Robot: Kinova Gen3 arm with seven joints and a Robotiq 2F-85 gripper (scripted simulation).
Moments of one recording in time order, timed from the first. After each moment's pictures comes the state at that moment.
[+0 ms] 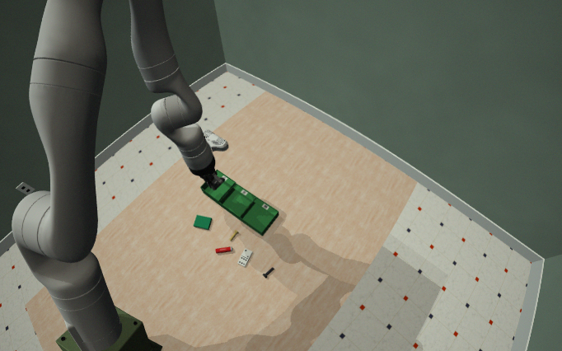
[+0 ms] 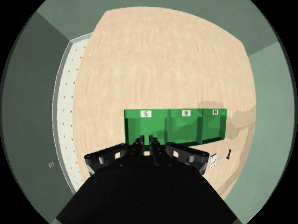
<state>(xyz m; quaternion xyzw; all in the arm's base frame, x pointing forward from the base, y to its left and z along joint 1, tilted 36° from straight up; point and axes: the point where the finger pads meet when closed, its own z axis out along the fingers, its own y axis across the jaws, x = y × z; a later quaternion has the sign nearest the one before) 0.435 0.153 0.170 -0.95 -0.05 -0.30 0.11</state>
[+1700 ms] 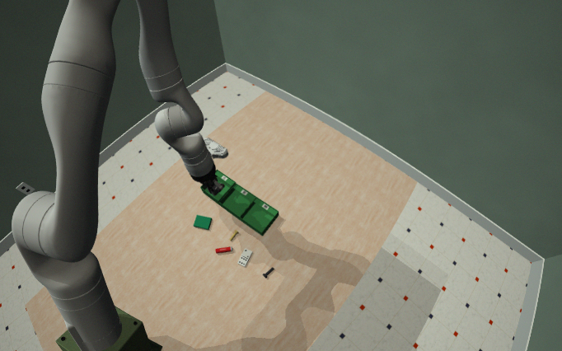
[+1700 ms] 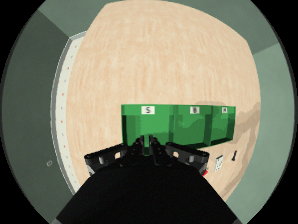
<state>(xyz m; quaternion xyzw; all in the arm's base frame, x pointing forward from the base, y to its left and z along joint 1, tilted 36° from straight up) 0.445 0.163 0.142 -0.95 -0.06 -0.29 0.11</state>
